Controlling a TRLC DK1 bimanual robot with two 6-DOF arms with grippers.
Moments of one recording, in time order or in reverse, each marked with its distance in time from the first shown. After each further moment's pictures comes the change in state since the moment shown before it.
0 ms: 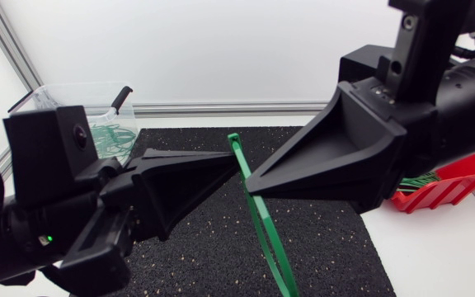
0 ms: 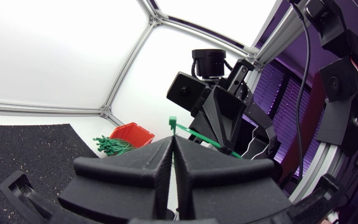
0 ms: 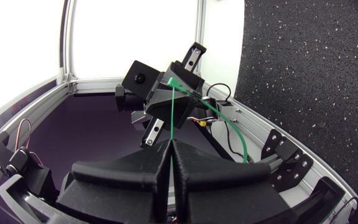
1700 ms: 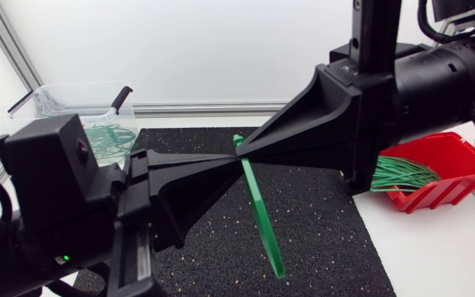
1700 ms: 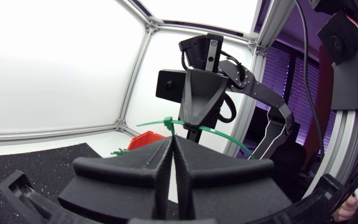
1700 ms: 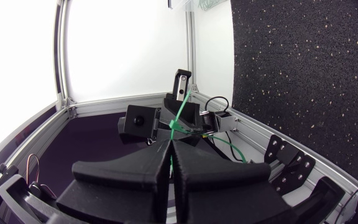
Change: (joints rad) left arm -0.095 0.006 -0.014 0.015 -0.159 0.214; right arm -0.045 0.069 0.045 0.025 0.046 0.101
